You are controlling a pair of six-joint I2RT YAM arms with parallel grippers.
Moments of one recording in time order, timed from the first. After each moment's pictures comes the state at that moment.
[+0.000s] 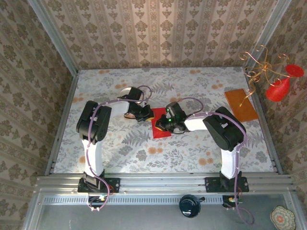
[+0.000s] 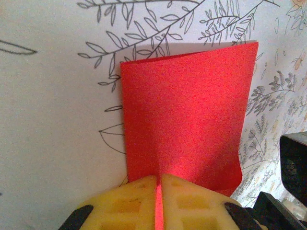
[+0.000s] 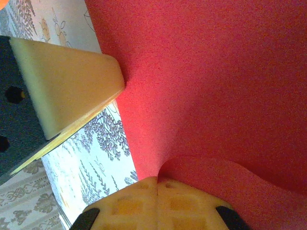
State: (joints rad) left arm -0.47 2.04 1.26 -0.35 0.58 -0.64; right arm 0.59 1.95 0.96 0.17 -0.43 1.07
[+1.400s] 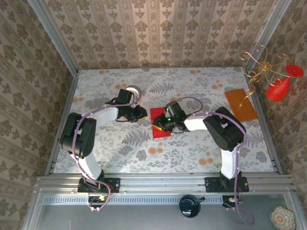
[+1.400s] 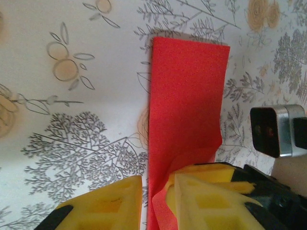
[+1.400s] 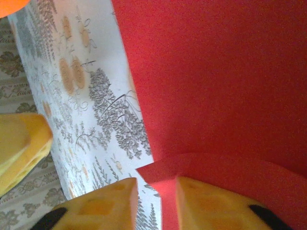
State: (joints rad) left arm -0.43 1.74 1.03 -0.30 0.49 -0.71; right arm 0.59 1.95 0.97 0.20 -0.45 1.08
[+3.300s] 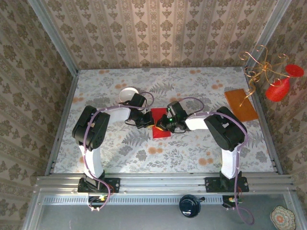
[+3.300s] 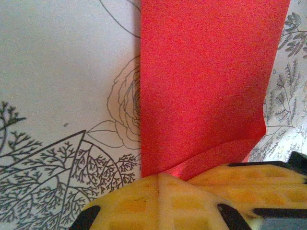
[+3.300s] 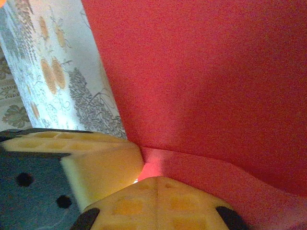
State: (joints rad) left arm -0.55 1.92 1.12 -0.36 0.48 -0.69; right arm 0.56 1.93 0.97 0.13 -0.46 1.05
